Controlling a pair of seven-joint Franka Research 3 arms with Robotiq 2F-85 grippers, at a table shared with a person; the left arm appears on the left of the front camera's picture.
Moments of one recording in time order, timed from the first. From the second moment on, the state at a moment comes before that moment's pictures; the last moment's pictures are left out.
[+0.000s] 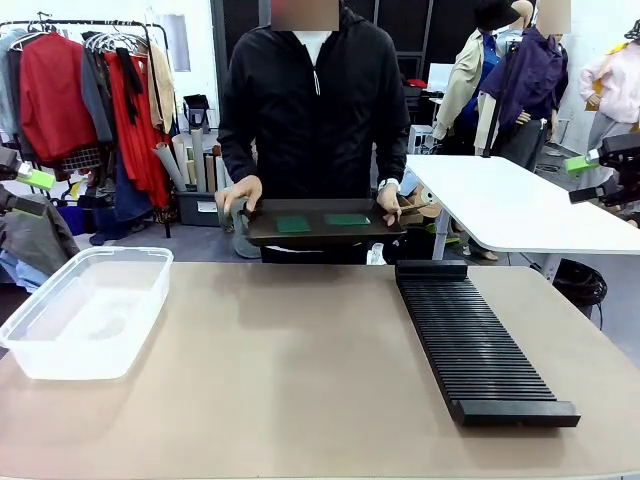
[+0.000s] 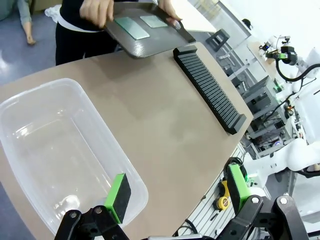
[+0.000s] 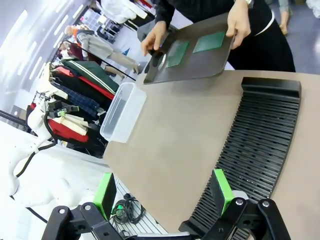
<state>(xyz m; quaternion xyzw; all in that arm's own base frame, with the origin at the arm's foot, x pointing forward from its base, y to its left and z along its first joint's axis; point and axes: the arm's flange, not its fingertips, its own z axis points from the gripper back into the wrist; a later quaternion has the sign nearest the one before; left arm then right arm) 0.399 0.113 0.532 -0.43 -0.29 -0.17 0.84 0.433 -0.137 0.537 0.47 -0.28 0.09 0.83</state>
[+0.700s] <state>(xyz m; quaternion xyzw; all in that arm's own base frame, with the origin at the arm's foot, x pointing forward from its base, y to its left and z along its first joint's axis) 0.400 0.113 0.531 -0.43 -0.28 -0.17 0.84 0.434 -0.137 0.535 0.47 -0.28 0.09 0.83</state>
